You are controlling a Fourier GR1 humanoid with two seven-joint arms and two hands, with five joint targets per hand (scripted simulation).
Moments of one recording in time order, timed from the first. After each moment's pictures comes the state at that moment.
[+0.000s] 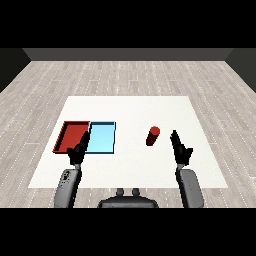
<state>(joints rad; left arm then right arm) -0.01 0.12 -0.02 -1.55 0.03 -0.02 0.01 0.00 -0.12 -0.01 -1.59 -0.03 -0.05 0.00</state>
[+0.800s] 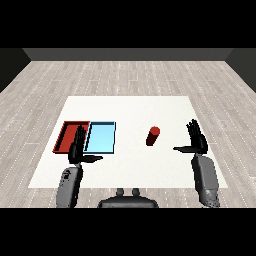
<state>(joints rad) -0.03 0.06 0.03 -1.59 0.06 -0.03 -0.35 -0.24 -0.31 -0.26 -1.20 -0.20 0.27 -0.40</state>
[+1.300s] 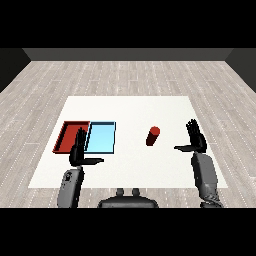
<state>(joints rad) 0.00 0.04 0.03 -1.58 0.05 -0.04 -0.43 -0.31 -0.34 -0.28 -1.02 -0.19 0.33 -0.51</state>
